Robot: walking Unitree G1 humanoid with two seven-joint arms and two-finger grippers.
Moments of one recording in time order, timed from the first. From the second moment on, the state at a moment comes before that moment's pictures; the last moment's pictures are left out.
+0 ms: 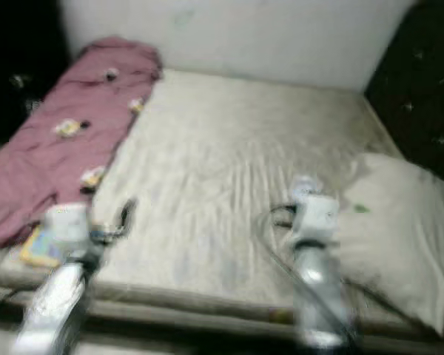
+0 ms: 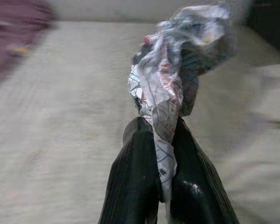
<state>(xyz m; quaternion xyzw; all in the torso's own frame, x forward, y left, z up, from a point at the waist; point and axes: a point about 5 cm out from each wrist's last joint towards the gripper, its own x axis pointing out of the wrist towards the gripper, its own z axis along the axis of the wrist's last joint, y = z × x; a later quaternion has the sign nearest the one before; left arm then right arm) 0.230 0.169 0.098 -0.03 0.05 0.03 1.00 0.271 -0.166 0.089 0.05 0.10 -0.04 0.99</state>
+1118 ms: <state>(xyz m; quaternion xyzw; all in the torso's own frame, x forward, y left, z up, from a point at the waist) 0.233 0.159 0.102 -0.05 0.04 0.01 1.00 0.273 -0.173 0.092 0.04 0.10 -0.04 0.99</state>
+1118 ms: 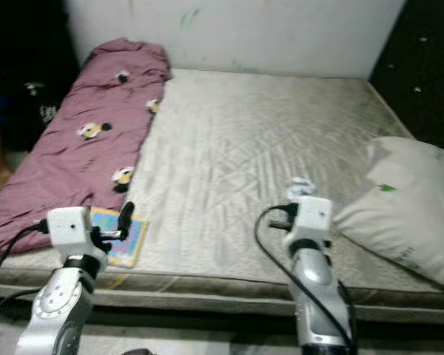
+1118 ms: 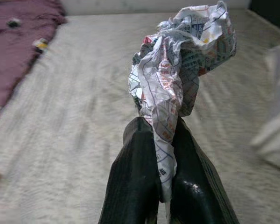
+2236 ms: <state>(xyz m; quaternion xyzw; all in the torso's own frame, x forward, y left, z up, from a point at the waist) 0.236 0.147 0.102 -0.07 0.04 -0.01 1.00 0.271 -0.185 0.082 0.03 0.12 -0.05 0.99</state>
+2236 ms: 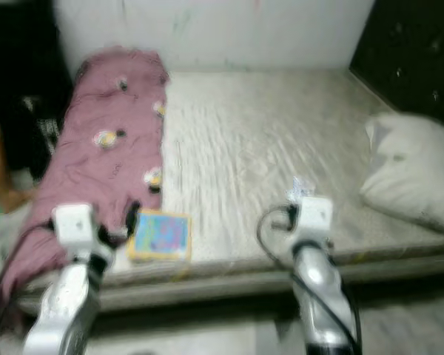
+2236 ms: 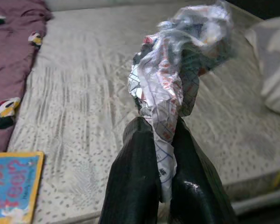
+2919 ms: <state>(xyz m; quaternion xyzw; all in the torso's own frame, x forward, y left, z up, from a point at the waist) 0.236 0.148 0.106 -0.07 0.02 -0.03 1.00 0.273 -0.176 0.083 0.03 0.12 -0.03 0.99</state>
